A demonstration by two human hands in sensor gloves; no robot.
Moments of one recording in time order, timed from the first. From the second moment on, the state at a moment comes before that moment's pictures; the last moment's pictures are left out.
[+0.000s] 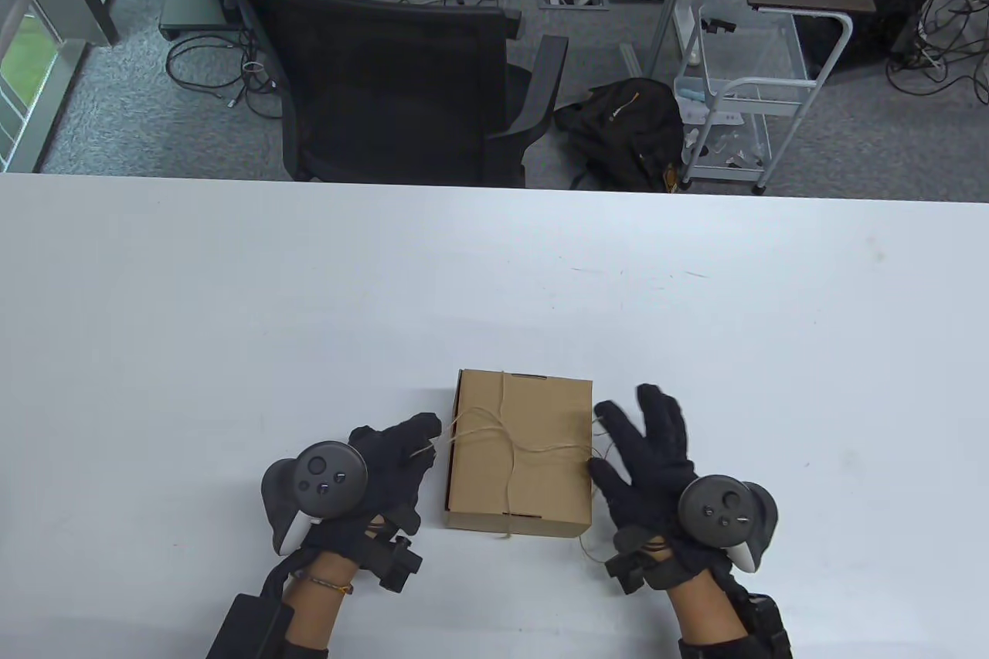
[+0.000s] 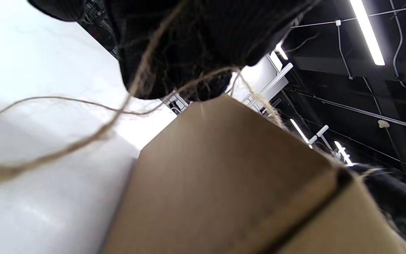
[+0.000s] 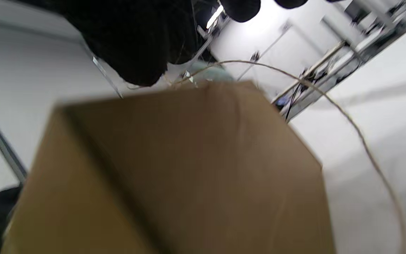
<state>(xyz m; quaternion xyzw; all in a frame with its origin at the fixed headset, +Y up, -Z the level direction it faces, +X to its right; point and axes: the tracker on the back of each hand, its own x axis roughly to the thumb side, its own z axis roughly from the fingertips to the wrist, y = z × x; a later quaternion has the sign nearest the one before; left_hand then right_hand) -0.170 -0.727 -0.181 0.02 -0.10 0.39 0.91 0.172 -0.739 -0.187 0.19 -0.04 0.90 0.40</state>
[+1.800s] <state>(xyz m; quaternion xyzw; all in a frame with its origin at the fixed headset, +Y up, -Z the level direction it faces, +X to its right) -0.234 -0.739 -0.192 -0.02 -0.11 0.77 0.63 0.195 -0.736 -0.186 0.11 -0.10 0.92 0.37</state>
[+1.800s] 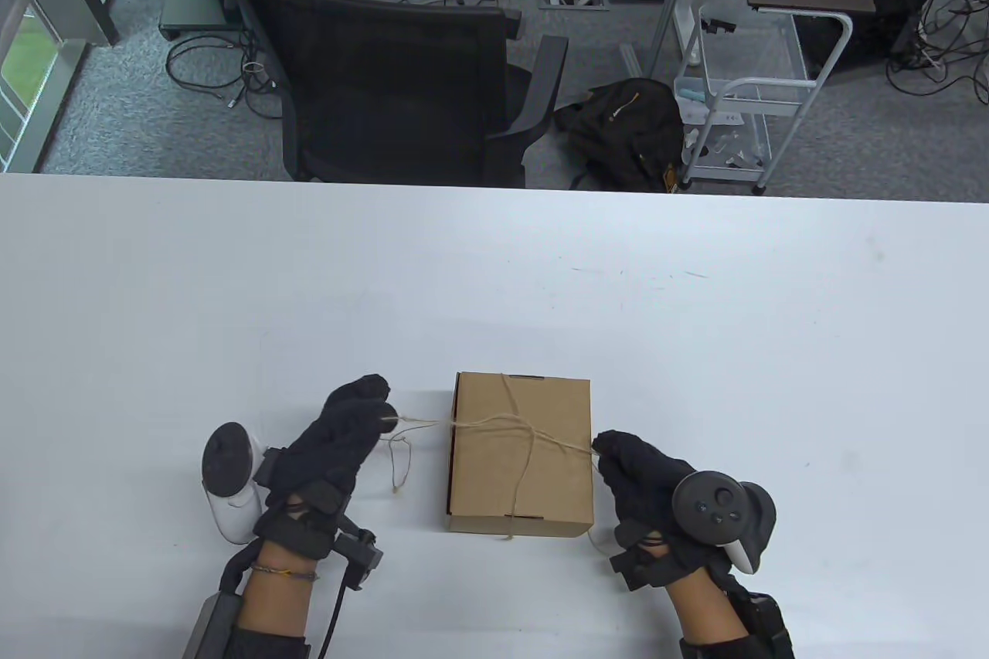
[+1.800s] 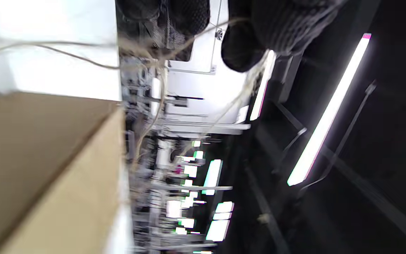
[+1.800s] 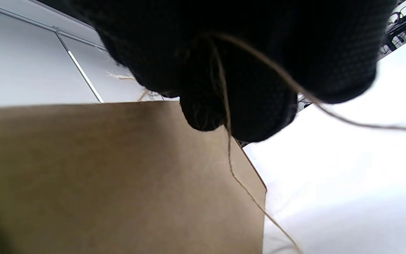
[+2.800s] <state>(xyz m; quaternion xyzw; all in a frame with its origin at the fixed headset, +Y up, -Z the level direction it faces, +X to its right) -0.183 -0.714 -0.188 0.04 0.04 0.20 0.98 0.179 -0.732 -0.182 0.17 -0.09 0.88 0.44</state>
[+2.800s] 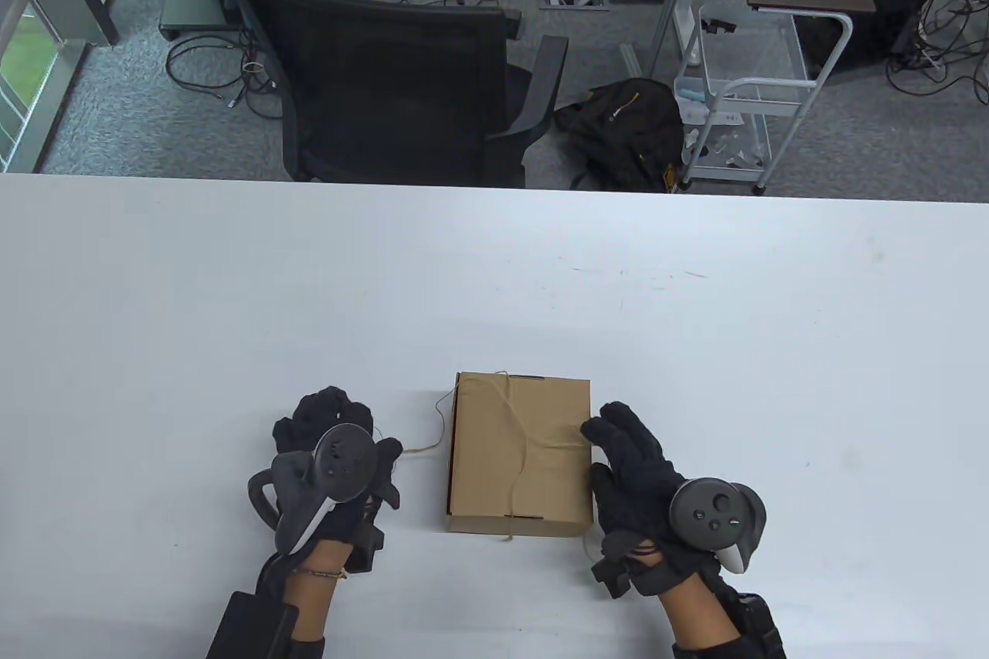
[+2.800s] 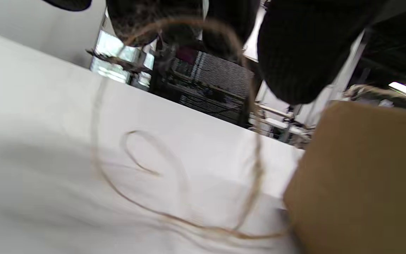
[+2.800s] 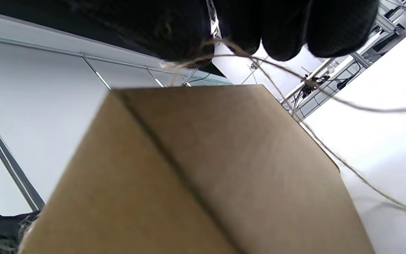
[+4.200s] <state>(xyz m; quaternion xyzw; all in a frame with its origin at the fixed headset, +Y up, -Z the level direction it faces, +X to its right) -0.147 -0.750 -0.187 -0.06 -0.01 0.50 0.86 0.153 -0.746 -0.188 0.21 -0.11 0.85 0.47</state>
